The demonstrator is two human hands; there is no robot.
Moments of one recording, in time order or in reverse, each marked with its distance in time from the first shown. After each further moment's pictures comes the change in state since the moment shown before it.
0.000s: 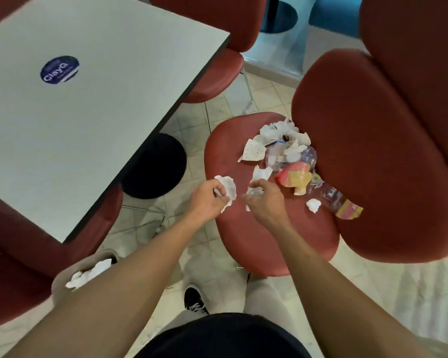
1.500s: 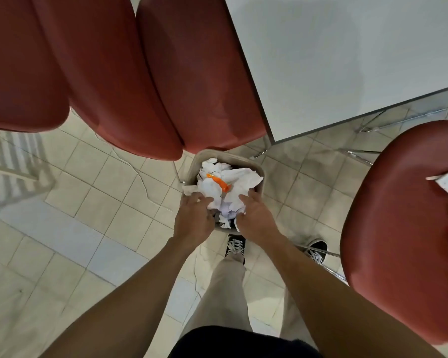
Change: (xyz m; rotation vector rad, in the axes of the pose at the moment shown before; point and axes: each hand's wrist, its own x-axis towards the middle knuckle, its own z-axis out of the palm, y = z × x) left_hand -0.221 -0.387 -0.071 0.017 0.287 -0.571; right_hand -0.157 -0.028 0.371 -0.728 -0.851 -0.332
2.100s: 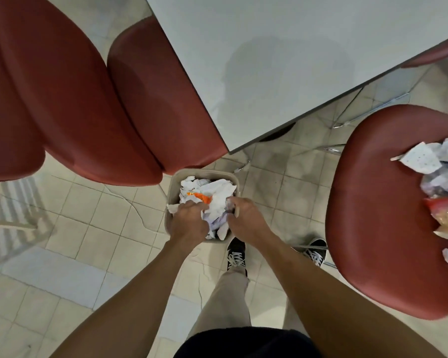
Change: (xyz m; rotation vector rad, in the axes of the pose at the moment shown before) left_hand 0.008 0.056 -0.017 0.108 -0.021 0.049; right_hand -0.021 0.014 -0.037 0.232 0.122 0.014
